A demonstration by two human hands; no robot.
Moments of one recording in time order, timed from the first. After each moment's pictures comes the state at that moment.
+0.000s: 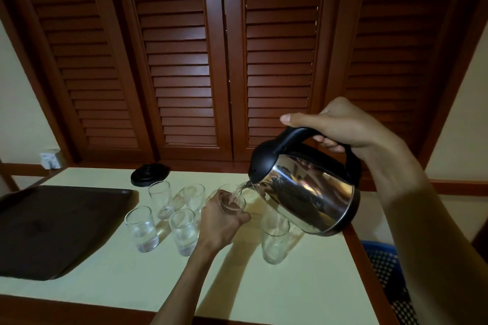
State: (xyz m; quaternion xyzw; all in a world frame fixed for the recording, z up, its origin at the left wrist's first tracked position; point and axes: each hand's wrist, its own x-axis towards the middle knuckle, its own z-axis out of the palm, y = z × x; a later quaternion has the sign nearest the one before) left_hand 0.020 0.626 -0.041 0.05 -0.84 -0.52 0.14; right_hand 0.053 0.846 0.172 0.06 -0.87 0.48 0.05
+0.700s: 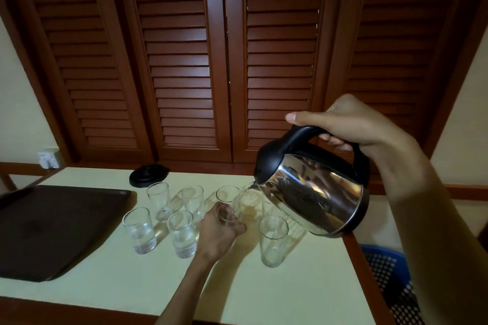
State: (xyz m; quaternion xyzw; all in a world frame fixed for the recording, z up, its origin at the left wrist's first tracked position) left_hand 0.013 0.621 -0.072 0.05 -0.81 -0.58 0.11; right_hand 0.052 0.853 0.181 0.05 -0.89 0.45 0.07
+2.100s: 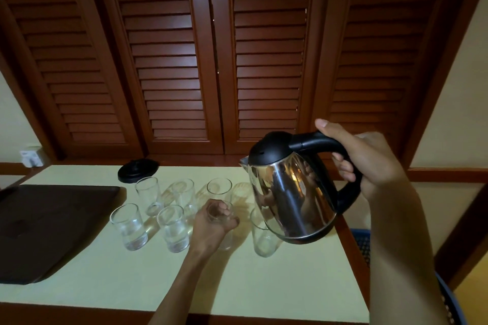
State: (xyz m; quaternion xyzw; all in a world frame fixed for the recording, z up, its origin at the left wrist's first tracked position) left_hand 0.012 0.621 -0.088 0.04 -0.77 -0.62 0.11; right_hand 0.075 0.883 0.108 -0.02 -0.73 0.67 0.11
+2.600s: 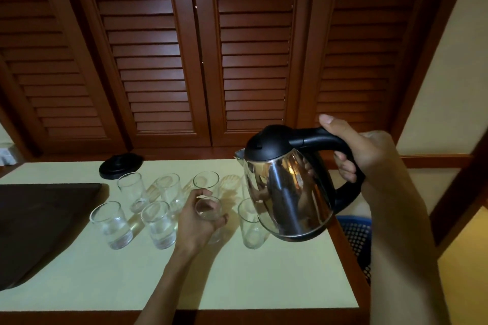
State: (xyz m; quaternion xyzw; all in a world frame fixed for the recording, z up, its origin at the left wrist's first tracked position) left_hand 0.010 0.620 -0.091 0.00 -0.81 -0.57 0.15; right_hand 0.084 0.897 0.097 -0.02 -0.74 0.65 0.16
